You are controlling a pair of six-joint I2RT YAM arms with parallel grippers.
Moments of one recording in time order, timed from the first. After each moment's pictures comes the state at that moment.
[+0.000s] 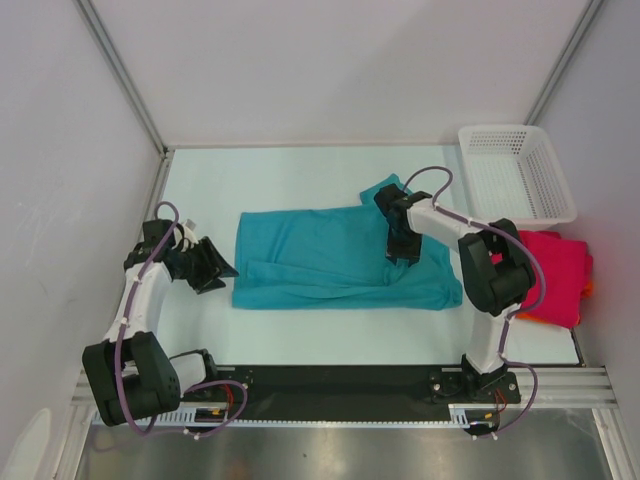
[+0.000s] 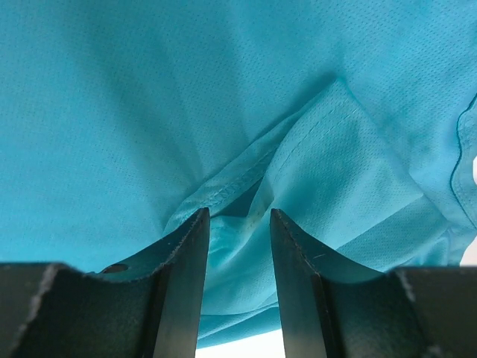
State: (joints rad) left arm 0.24 1.16 0.77 -0.76 0.51 -0.34; right arm 0.46 1.89 1.33 -0.84 0.26 0.65
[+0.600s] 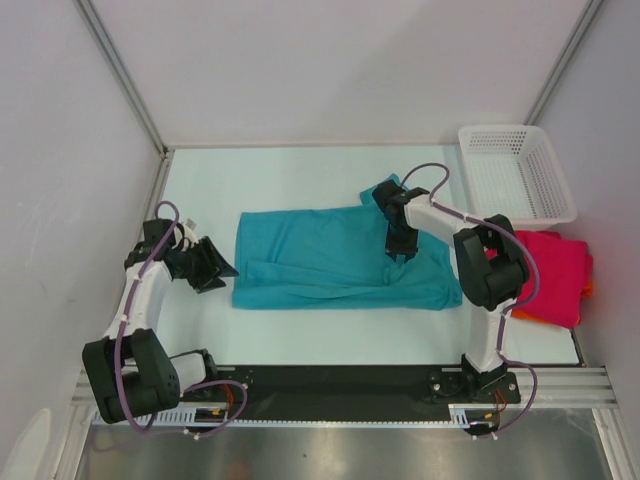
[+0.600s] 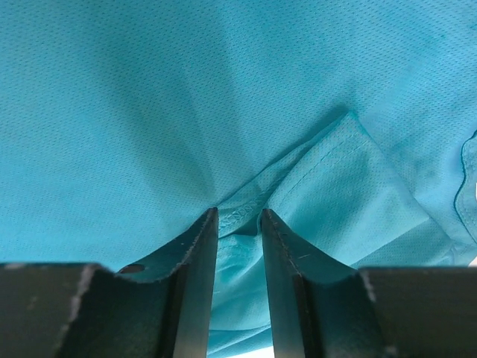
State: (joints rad) left arm 0.24 1.18 0.77 -0.74 0.51 -0.34; right arm 0.46 1.94 1.39 -0.84 0.26 0.64
